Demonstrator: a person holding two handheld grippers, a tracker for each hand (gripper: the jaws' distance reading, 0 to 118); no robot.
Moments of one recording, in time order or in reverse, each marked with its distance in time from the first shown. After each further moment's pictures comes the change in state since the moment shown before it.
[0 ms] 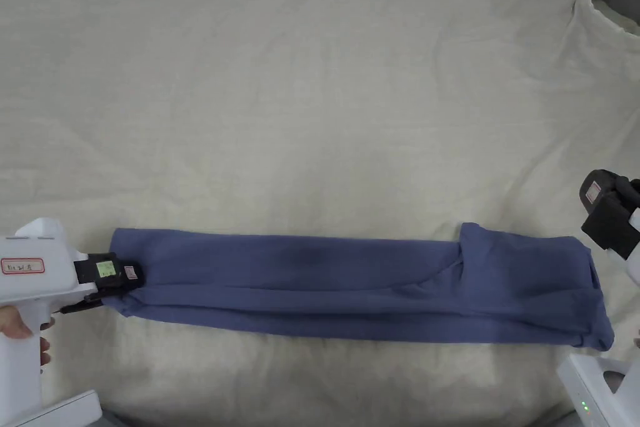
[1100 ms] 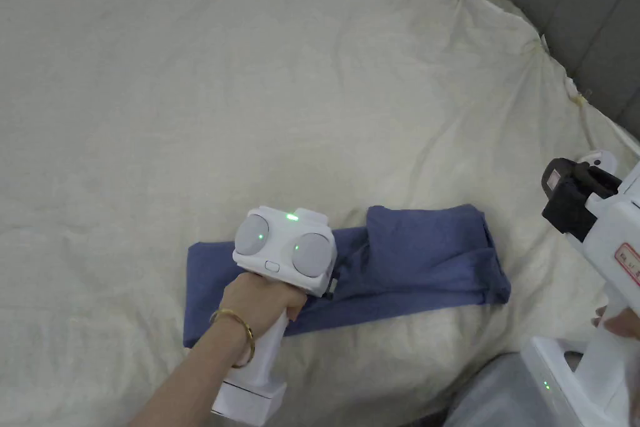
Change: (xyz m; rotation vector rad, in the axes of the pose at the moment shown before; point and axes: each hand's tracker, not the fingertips) left arm 0.306 -0.138 -0.164 -0.225 0.114 -0.838; right arm 0.091 -0.009 0.036 0.036 -0.119 -0.080
